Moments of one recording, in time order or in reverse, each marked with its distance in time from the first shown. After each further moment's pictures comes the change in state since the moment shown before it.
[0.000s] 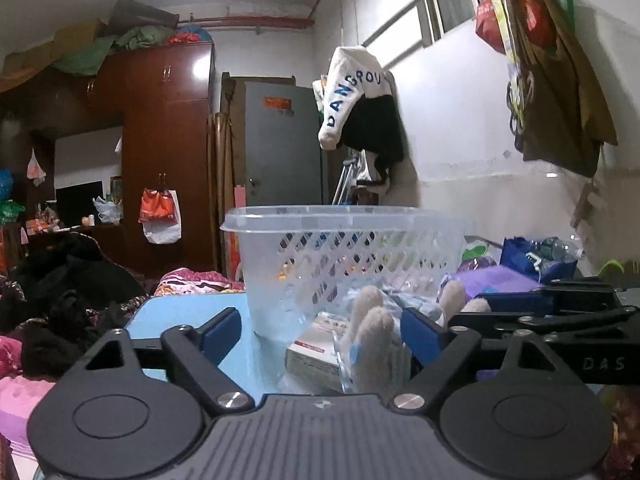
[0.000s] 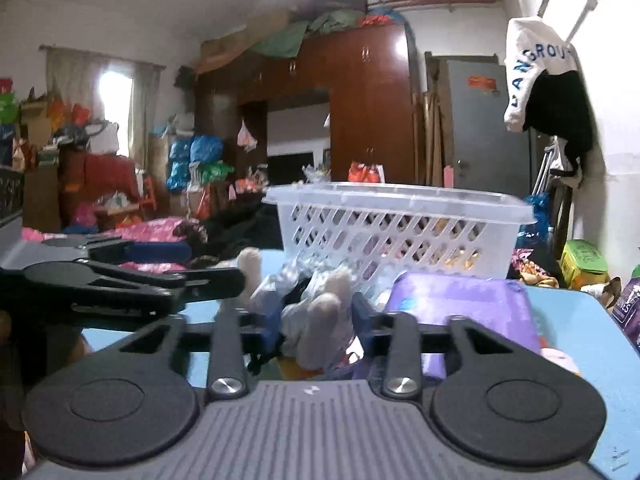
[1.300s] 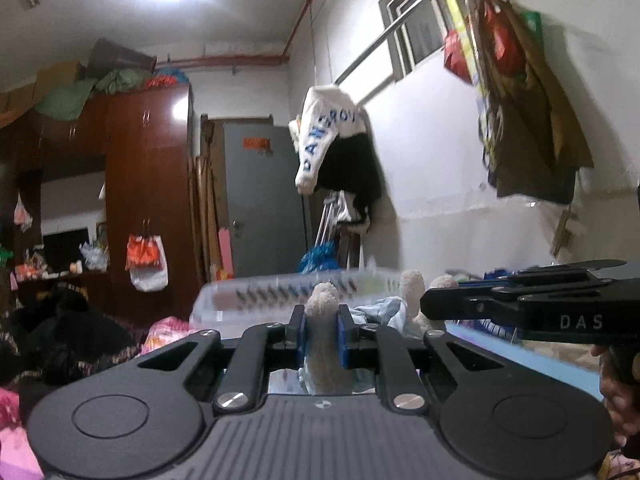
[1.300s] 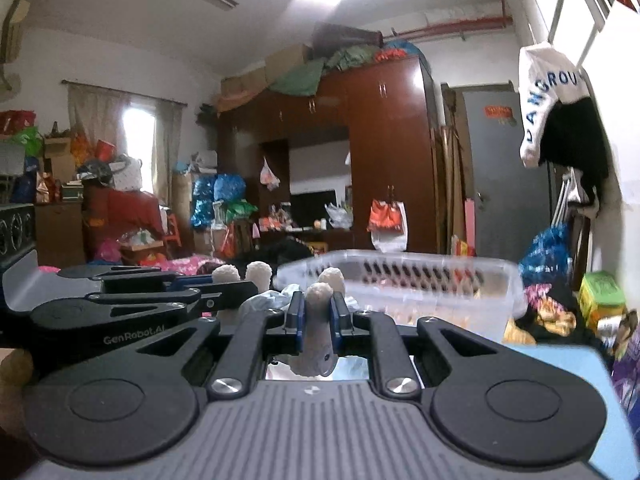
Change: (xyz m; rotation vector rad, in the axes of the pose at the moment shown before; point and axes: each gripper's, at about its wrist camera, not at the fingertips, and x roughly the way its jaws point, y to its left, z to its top) left arm -0.027 -0.028 0.056 0.064 -0.123 -0.043; right arm -0.033 -0.027 0.067 -0.004 -0.131 0.095
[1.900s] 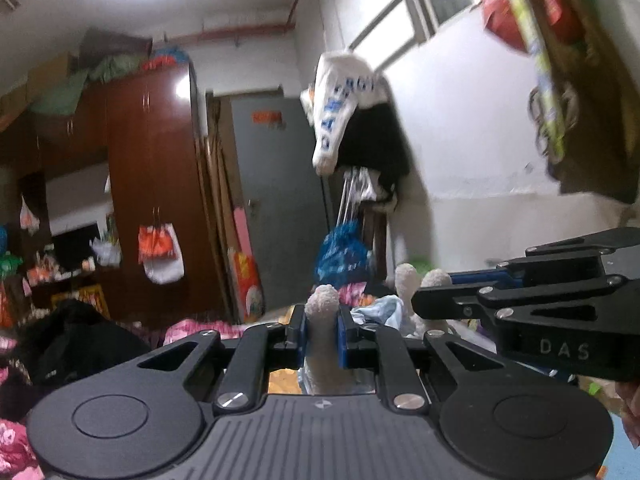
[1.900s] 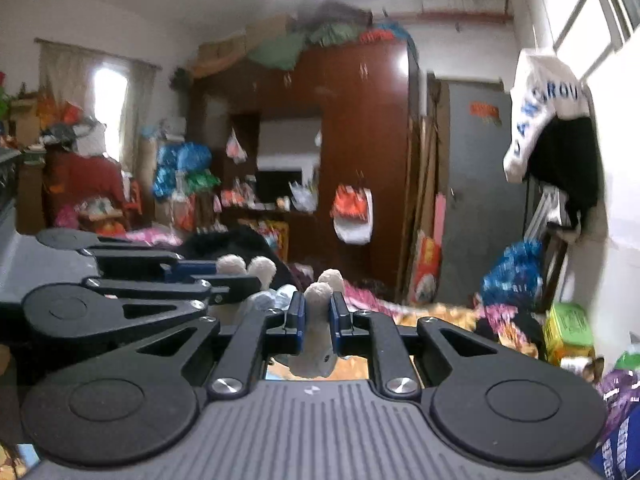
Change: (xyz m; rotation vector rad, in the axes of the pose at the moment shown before) left arm 0.156 0.023 0.072 0.042 0.145 0.070; right arm 0.136 -0.071 0.049 -0.037 0.155 -0.120
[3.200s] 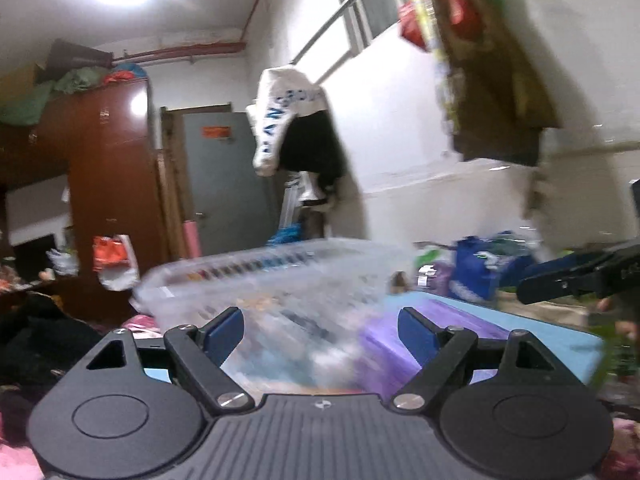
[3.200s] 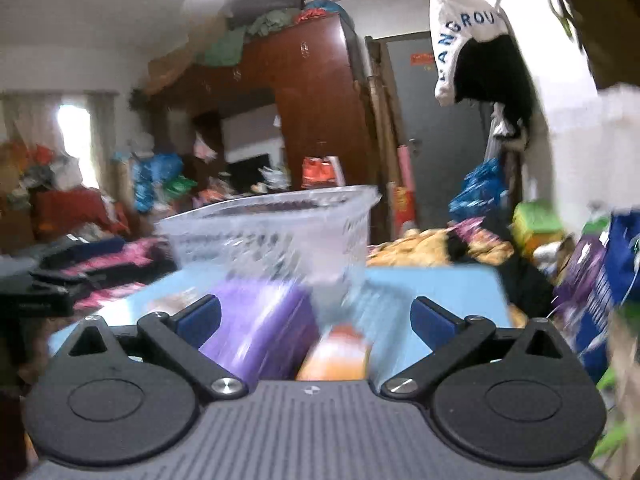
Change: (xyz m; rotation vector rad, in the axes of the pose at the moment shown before) left arm -0.139 -0.053 -0.136 0.042 -0.092 -0.182; right arm -0.179 -0.049 -0.147 0.227 -0.013 0.069
